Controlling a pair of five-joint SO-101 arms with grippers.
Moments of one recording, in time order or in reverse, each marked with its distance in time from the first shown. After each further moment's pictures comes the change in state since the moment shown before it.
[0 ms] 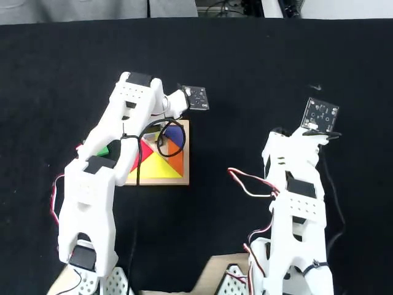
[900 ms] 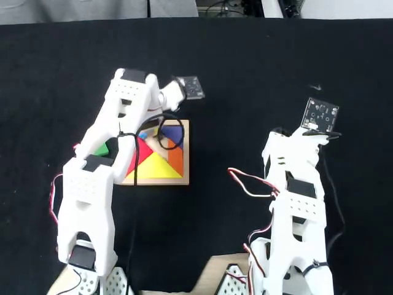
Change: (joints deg) left arm -0.9 0.6 -6.1 3.7 8.5; right arm 0.0 0.0 0.0 0.0 0.0
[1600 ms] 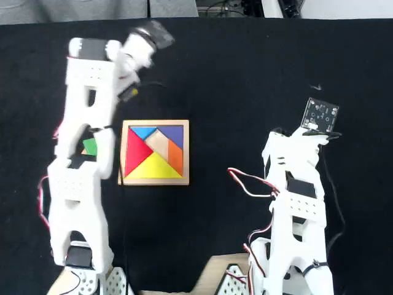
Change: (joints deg) left arm -11.1 -0.4 -28.3 18.0 23.1; right arm 0.0 0.0 0.0 0.0 0.0
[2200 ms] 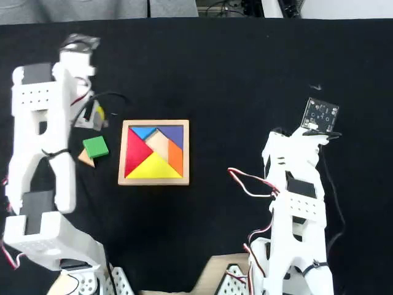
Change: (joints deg) left arm -11.2 -33.5 52.0 -13.3 18.5; right arm 0.0 0.0 0.0 0.0 0.0
